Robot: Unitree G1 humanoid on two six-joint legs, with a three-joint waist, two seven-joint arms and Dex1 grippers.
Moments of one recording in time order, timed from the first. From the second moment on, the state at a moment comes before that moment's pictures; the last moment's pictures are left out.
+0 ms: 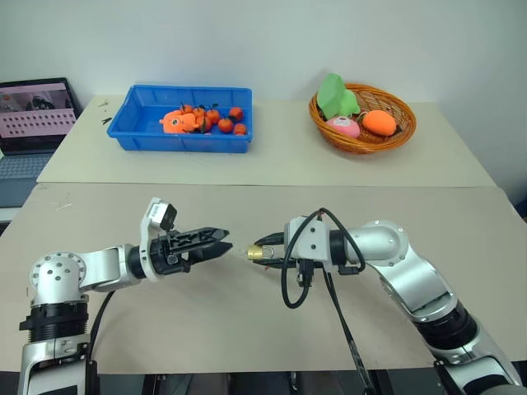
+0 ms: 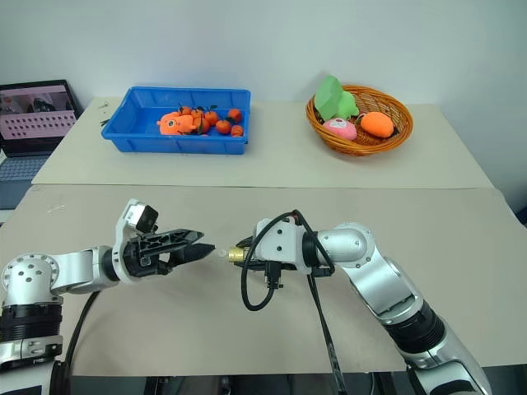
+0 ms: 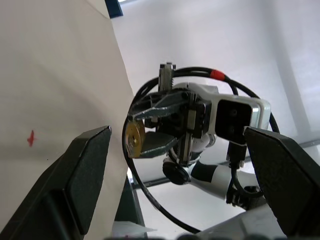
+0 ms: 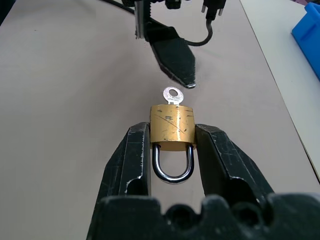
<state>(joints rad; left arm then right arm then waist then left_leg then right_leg) -0.37 0.64 0.28 0.11 -1.64 1.50 -0.53 -0.50 -0.57 0.38 -0.48 0.12 0.44 0.98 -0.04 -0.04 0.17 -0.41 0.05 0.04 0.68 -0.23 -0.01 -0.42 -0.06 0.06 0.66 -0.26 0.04</state>
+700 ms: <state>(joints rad) -0.39 0.67 0.23 0.14 -1.61 1.51 -0.58 -0.50 -0.57 0.38 -0.48 0.11 0.44 0.96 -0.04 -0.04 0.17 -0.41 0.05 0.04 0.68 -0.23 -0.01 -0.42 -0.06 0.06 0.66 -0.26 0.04</state>
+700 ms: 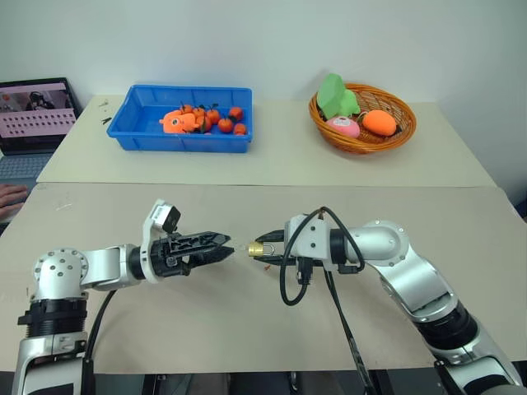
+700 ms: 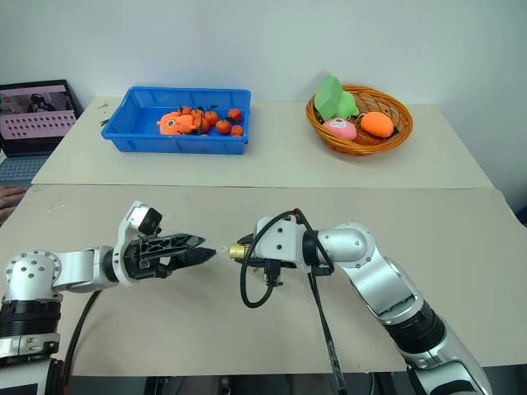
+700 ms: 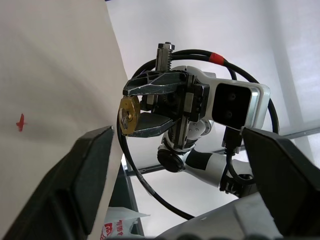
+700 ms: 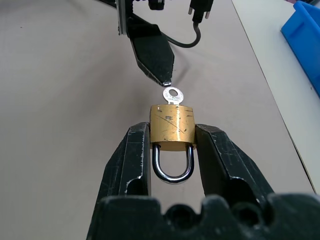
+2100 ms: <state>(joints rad) -0.50 0.61 0.18 0.21 -1.46 1.57 -0.70 -0.50 -0.57 0.39 -0.50 0.10 0.44 0.95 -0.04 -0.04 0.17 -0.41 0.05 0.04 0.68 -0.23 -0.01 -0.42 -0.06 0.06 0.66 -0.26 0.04</state>
